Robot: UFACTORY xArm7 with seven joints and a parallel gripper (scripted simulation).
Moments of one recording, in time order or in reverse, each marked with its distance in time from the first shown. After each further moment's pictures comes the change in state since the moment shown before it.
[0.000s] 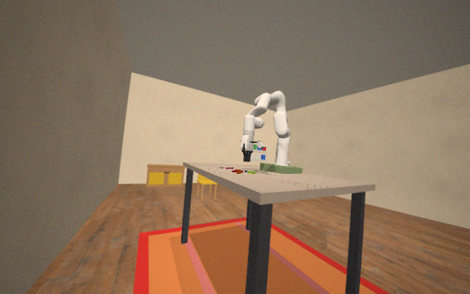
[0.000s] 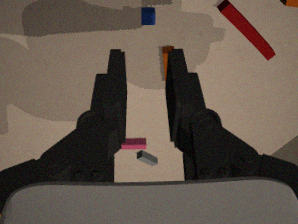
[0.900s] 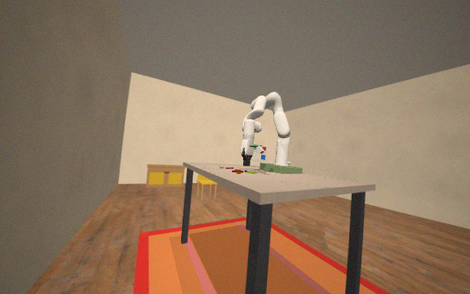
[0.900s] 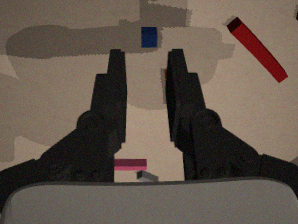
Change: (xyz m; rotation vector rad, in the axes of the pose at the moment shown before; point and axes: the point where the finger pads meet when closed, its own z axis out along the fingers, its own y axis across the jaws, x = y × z) arm 0.001 0.000 0.028 0.000 0.003 -0.001
